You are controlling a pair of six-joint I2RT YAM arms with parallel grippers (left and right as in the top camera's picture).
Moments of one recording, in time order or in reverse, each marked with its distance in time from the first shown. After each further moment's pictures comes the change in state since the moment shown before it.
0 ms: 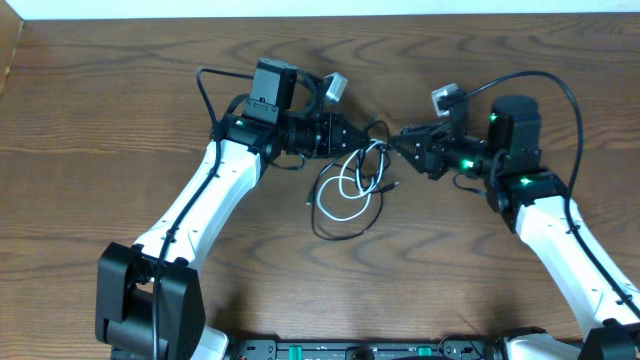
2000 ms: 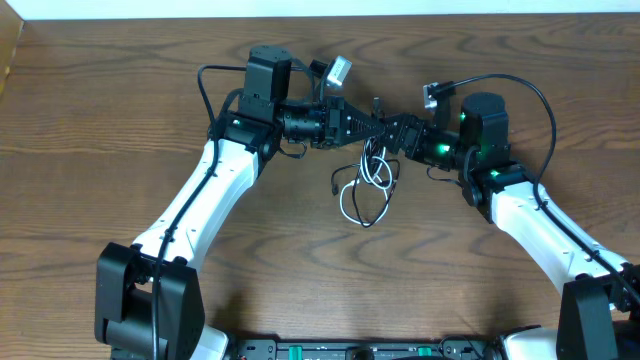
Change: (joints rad) left arm 0.011 0.000 -0.001 0.222 0.228 -0.249; right arm 0.070 0.149 0.000 0.213 0.111 0.571
